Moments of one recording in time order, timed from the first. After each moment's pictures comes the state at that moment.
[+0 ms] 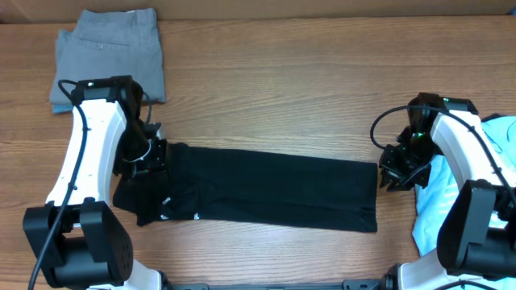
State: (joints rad) left arm 0.07 1.73 1.43 -1.55 0.14 -0.01; right arm -0.14 1.74 1.20 -1.33 -0.16 0.30
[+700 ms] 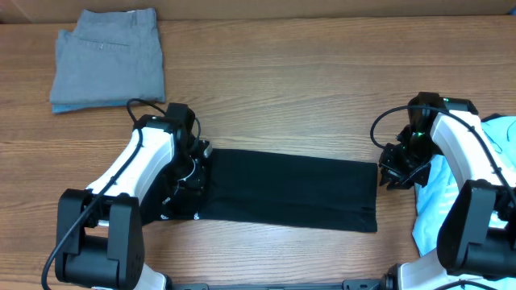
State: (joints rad) left arm -0.16 1.72 1.07 -1.07 0.21 0.03; right arm -0.14 1.74 1.20 -1.31 -0.16 0.30
